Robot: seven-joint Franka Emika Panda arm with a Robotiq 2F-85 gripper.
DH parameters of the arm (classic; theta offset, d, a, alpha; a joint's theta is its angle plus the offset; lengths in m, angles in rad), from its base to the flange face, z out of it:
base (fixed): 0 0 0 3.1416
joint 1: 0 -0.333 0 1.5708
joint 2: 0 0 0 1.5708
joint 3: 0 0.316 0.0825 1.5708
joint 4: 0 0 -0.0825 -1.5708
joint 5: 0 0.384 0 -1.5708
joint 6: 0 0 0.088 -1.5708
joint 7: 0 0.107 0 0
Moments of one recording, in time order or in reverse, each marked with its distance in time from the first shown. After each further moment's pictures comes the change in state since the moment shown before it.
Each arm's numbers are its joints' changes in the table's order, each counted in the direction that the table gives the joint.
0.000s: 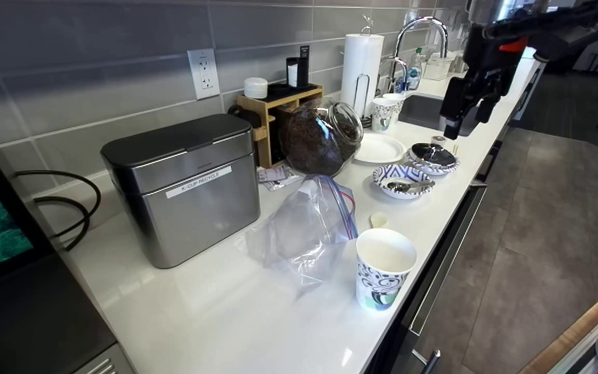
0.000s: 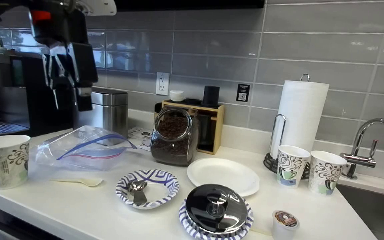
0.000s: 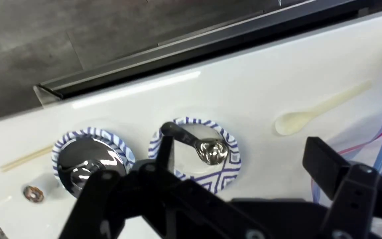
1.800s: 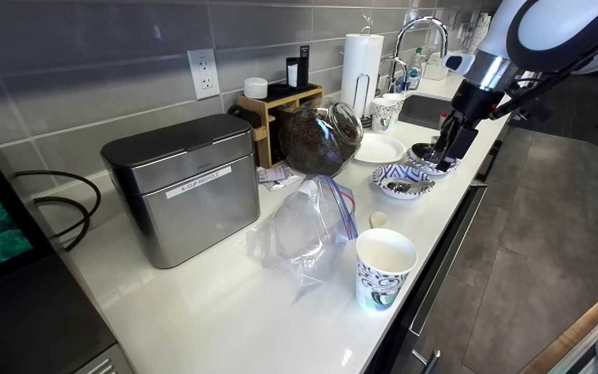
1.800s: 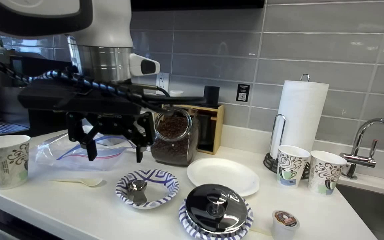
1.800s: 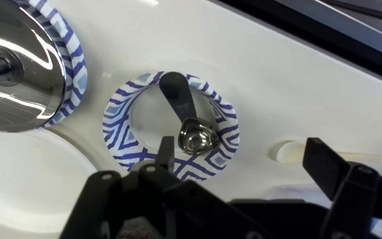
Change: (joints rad) arm -0.158 0.221 -0.401 -0.148 0.110 -0.498 -0.954
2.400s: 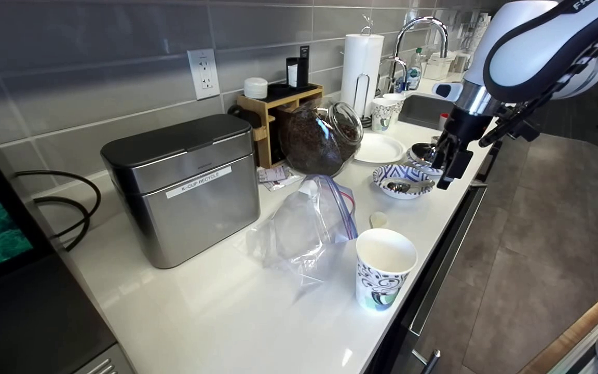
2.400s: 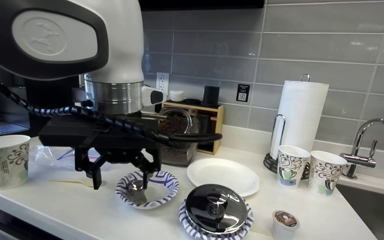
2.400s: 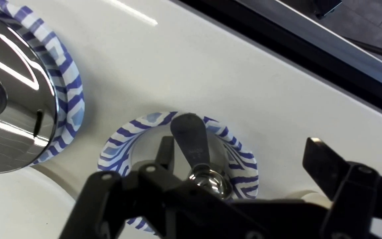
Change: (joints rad) arm 0.042 0.160 0.009 0.014 -0.002 -0.079 -0.106
